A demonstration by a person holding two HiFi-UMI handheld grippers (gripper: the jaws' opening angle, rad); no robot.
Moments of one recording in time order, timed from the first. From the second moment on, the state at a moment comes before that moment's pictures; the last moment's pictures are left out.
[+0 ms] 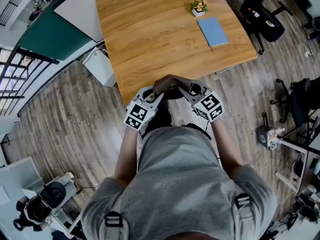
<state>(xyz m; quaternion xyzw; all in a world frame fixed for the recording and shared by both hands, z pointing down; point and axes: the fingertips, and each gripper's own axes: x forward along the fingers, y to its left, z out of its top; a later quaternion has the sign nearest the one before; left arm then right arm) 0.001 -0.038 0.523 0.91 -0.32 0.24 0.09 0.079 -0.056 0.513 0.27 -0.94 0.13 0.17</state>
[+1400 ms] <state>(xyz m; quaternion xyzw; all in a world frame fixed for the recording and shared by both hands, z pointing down) -0.068 -0.214 0.536 0.93 -0.25 0.24 0.08 0.010 -0.221 0.520 0.34 -0.91 0.12 0.18</state>
